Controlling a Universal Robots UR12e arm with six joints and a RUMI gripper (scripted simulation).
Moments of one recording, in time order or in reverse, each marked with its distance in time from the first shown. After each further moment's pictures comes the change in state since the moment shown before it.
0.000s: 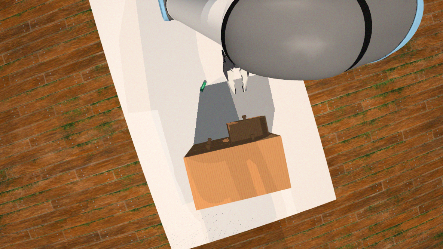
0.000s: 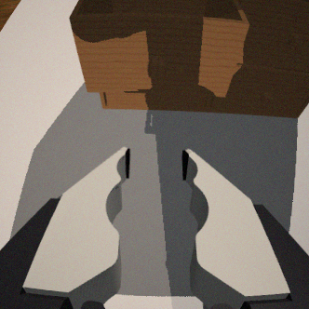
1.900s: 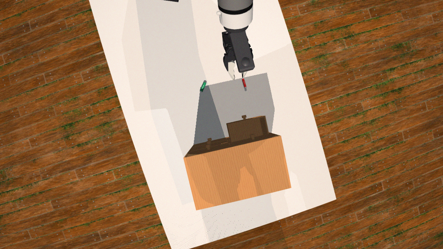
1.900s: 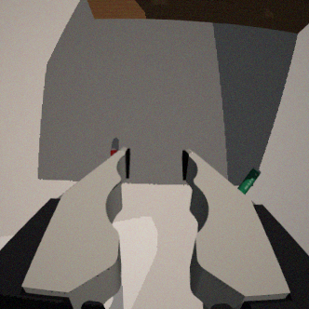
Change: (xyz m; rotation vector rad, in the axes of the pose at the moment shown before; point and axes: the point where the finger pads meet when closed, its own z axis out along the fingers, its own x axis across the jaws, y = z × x) arm 0.000 -0.021 -0.060 -0.496 -0.001 0.002
